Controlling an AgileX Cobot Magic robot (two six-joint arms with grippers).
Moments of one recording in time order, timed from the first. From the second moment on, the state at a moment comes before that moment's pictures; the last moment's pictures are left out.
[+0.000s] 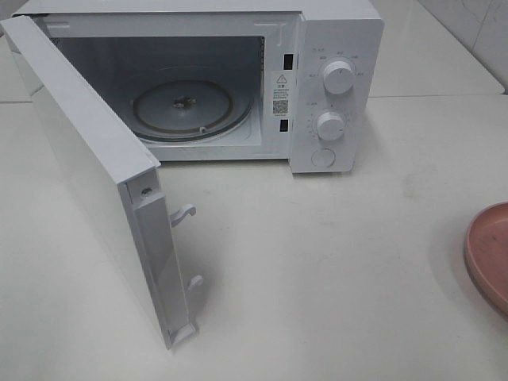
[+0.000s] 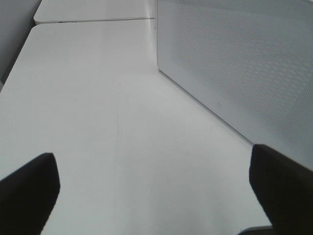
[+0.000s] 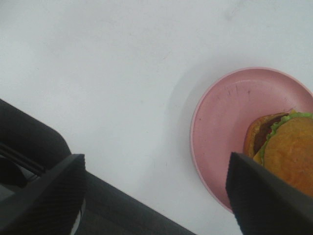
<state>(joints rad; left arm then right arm) 0.05 0.00 -0.52 -0.12 1.08 0.12 0.64 0.72 -0.73 -0.25 1.11 0.14</state>
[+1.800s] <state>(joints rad) 0.05 0.00 -0.52 -0.12 1.08 0.12 0.06 0.00 -0.50 -0.01 1.00 0.00</state>
